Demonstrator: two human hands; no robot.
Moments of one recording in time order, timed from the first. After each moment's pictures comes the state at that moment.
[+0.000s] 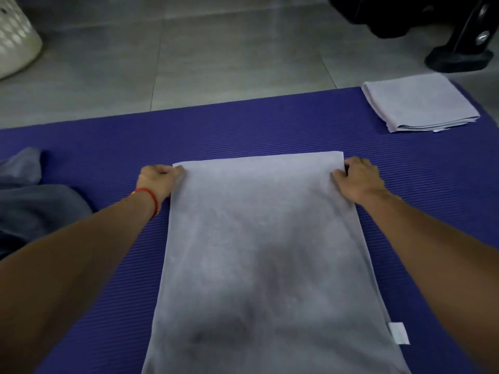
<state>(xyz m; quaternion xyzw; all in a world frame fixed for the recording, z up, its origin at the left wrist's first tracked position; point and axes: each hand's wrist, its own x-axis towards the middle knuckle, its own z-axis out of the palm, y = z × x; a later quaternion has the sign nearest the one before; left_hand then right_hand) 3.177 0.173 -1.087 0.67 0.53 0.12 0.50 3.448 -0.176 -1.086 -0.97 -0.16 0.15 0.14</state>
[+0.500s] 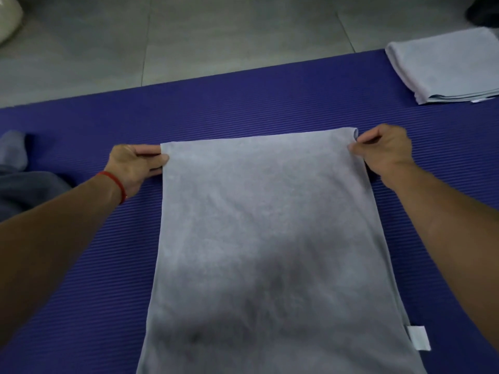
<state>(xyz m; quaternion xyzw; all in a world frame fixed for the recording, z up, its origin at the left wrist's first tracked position) 3.171 0.189 -1.082 0.64 0.49 0.14 0.57 3.470 -0.170 -1.092 -0.90 -0.07 0.12 0.41</state>
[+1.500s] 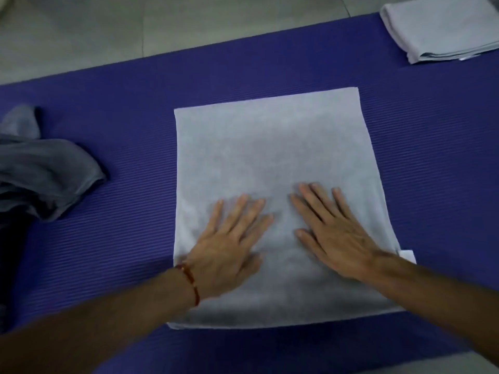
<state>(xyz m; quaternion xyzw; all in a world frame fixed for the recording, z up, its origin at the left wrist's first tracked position) 3.050 -0.040 -1.100 1.00 -0.01 -0.09 0.03 3.230 -0.253 -1.126 -0.84 -0.53 0.07 0.02</state>
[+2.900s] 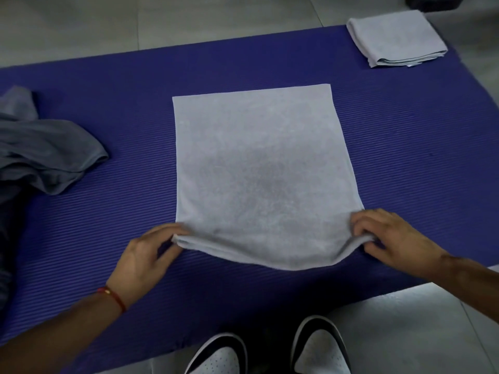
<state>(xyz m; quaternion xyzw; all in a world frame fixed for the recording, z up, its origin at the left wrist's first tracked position) 2.913 0.002 -1.076 0.92 0.18 0.05 0.35 3.227 -0.403 -1.064 -0.84 -0.50 0.19 0.11</state>
